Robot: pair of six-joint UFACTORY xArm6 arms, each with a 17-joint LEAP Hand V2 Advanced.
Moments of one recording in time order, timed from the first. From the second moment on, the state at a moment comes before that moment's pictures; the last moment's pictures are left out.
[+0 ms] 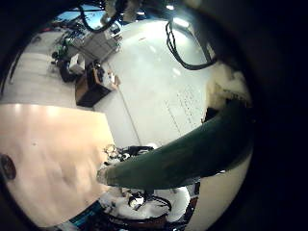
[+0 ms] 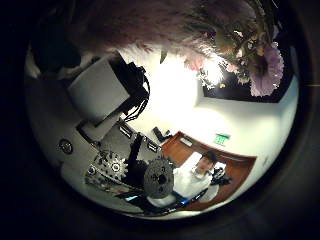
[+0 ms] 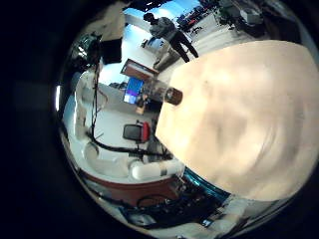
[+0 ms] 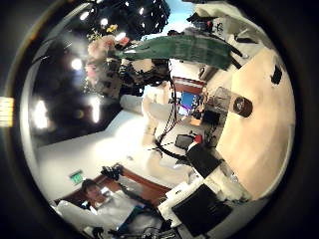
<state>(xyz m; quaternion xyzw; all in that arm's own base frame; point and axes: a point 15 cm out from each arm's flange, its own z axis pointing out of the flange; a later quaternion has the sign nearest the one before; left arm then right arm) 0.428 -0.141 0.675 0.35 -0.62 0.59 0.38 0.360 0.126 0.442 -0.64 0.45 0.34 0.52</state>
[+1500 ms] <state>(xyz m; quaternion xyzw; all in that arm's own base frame) 0.407 0.134 0.639 0.49 -0.57 0.63 0.19 0.353 0.131 0.422 -0.61 0.47 0.37 0.52</state>
